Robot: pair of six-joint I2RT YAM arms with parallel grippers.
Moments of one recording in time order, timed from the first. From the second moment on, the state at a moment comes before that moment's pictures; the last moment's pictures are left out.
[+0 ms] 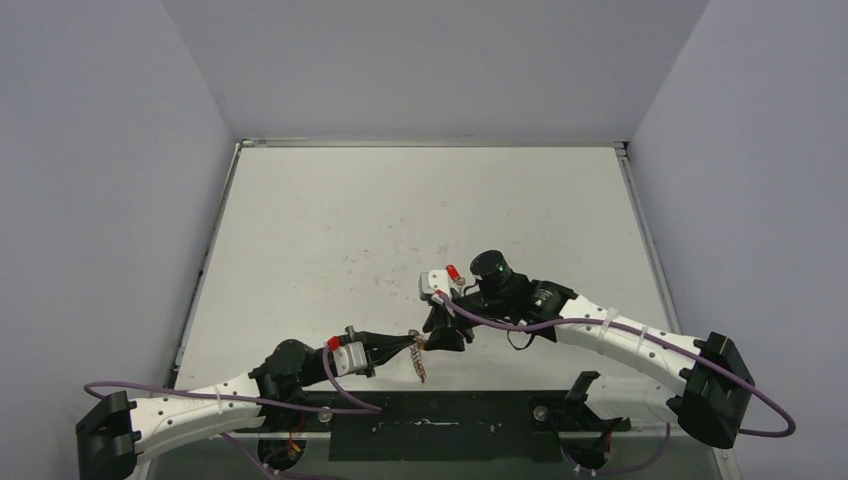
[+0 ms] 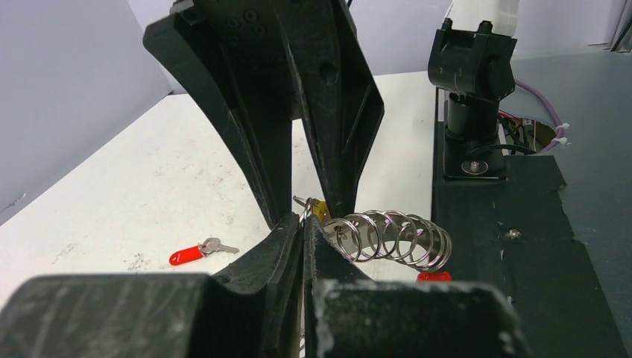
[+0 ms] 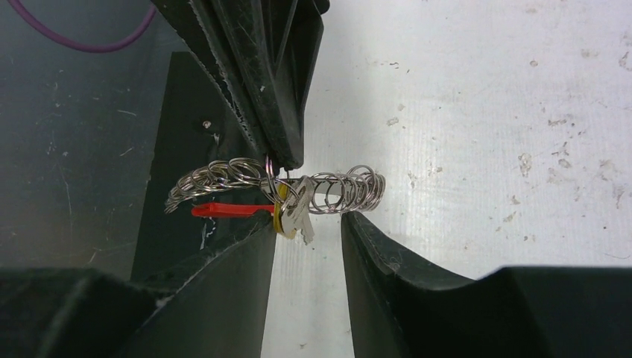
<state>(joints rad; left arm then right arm) -1.14 0.52 0.01 0.72 0.18 0.14 0.92 1.15 0.78 -0.26 -0.71 -0.29</state>
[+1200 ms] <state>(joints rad) -1.14 0.51 0.01 0.69 0.18 0.15 0.95 1.19 0.69 -0.16 -0.66 -0.25</state>
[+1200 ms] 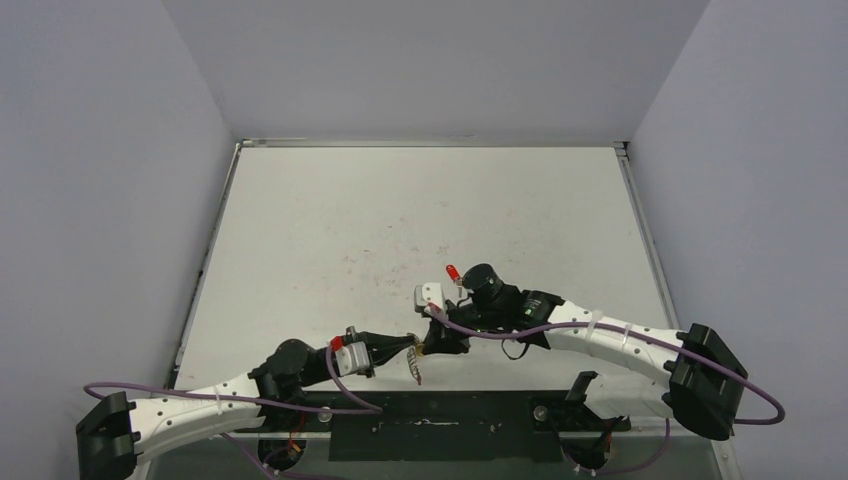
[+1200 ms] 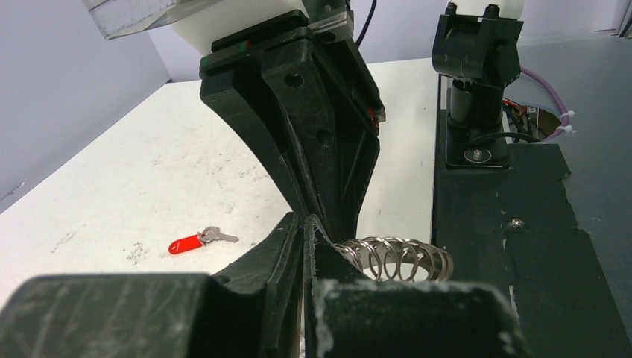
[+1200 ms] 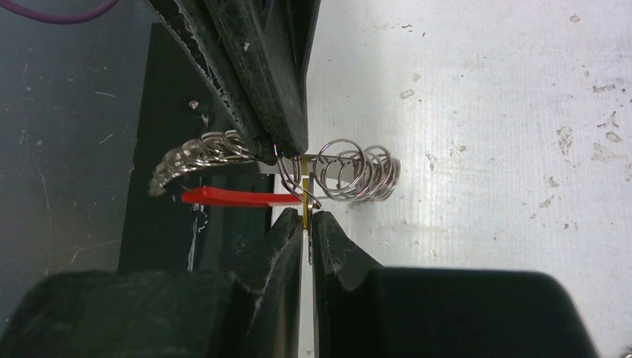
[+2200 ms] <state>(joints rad) -1.14 0.51 0.01 0.69 0.18 0.15 0.98 0.98 0.61 -0.05 -0.54 -0.24</state>
